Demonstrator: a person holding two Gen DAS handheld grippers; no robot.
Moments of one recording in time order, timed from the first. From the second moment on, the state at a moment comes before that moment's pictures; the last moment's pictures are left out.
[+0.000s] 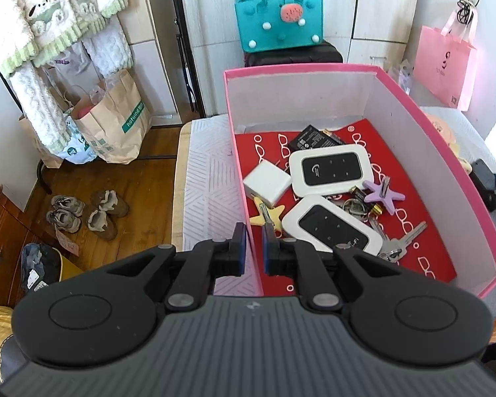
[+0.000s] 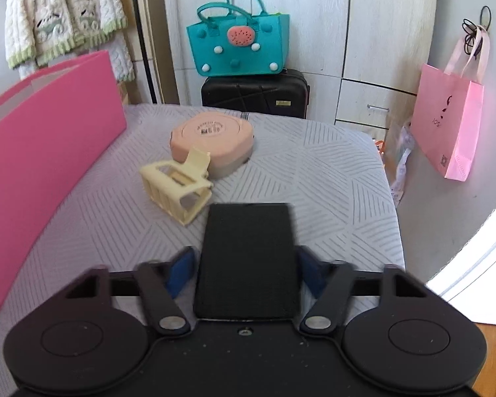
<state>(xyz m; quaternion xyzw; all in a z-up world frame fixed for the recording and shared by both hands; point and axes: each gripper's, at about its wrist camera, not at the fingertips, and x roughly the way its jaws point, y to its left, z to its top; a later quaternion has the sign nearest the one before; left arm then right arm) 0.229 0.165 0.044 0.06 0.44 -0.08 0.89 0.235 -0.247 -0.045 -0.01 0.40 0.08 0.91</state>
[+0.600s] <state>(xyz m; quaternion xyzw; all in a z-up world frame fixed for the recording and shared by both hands) 0.233 0.168 0.046 0.06 0.45 -0.07 0.89 0.209 -0.220 0.029 -0.03 0.31 0.14 0.94</state>
